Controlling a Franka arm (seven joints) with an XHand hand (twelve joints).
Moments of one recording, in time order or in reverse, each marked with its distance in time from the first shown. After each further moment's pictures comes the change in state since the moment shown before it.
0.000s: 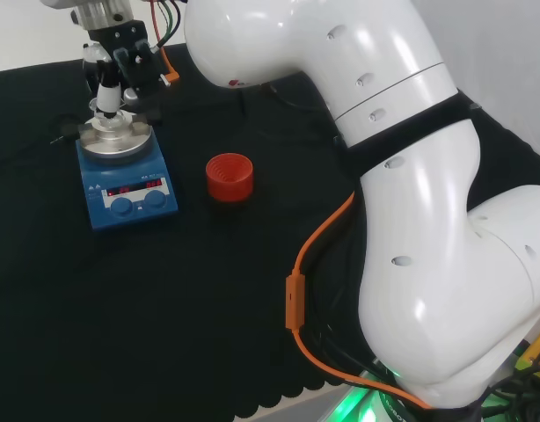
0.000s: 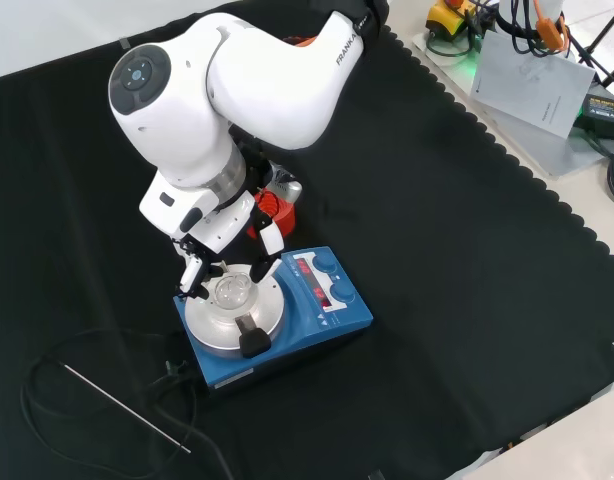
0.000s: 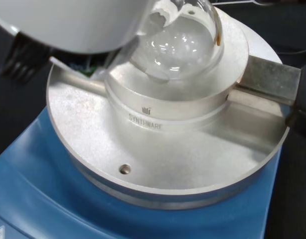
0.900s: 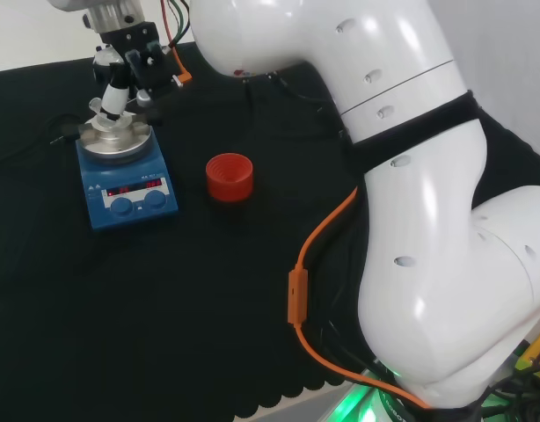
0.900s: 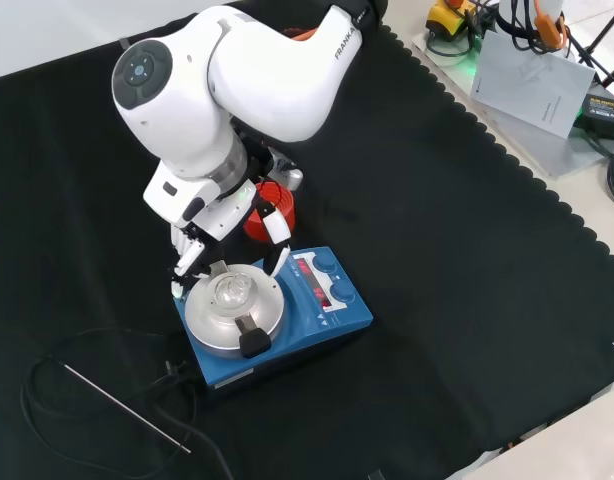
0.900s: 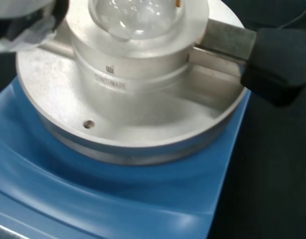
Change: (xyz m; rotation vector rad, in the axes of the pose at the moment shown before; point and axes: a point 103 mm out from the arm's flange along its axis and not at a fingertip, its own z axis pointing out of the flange) arm -0.019 -0.019 0.007 0.036 -0.021 0.023
